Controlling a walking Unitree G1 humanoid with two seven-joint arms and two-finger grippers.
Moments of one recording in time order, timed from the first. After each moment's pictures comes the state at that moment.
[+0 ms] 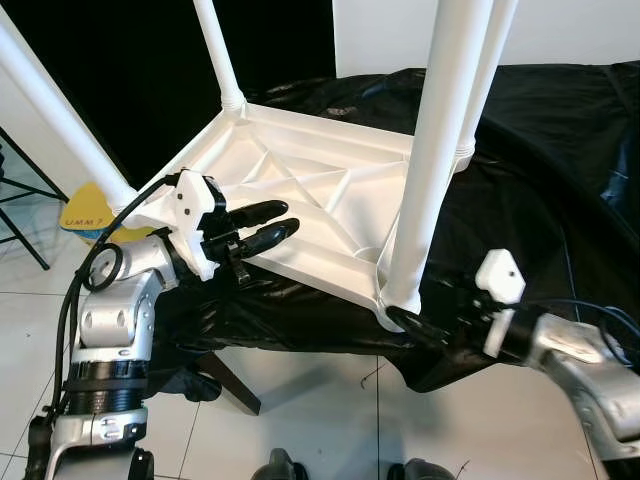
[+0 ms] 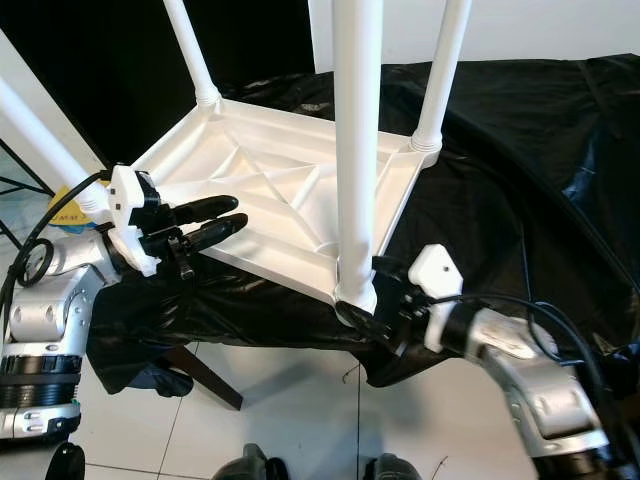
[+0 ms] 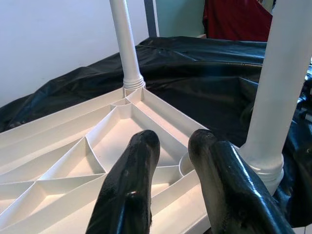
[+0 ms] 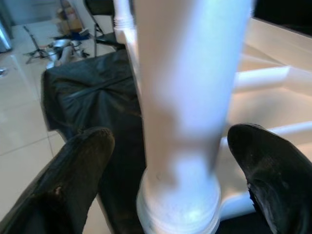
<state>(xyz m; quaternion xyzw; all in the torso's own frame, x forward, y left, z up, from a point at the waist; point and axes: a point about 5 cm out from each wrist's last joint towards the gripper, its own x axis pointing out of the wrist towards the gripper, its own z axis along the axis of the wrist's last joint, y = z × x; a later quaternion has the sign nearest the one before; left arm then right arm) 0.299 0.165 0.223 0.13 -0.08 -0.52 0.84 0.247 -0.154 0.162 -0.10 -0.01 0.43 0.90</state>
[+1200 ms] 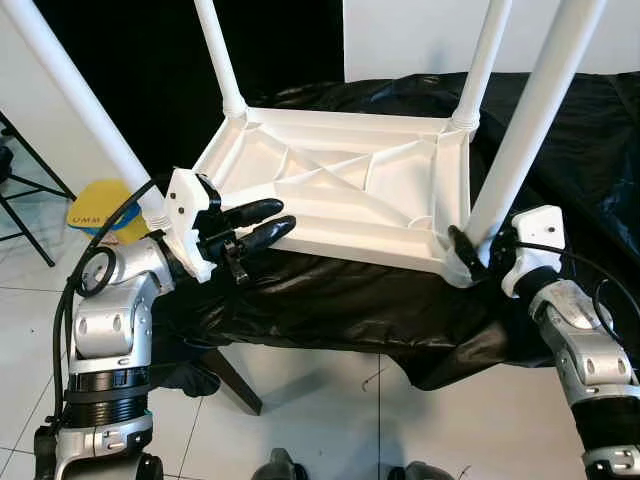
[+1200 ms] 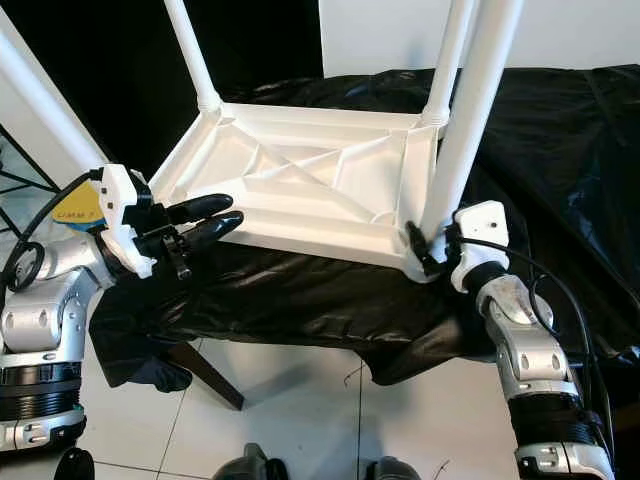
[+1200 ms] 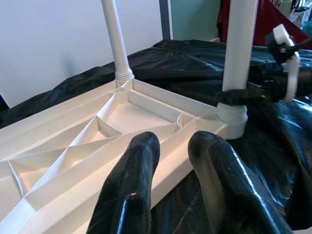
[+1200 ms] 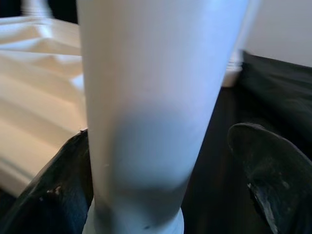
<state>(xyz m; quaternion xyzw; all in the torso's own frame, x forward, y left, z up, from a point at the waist) 0.292 0.167 0.228 0.12 -0.08 -0.49 0.86 0.312 -0.229 0.162 -0.12 -0.07 0.07 0.99</state>
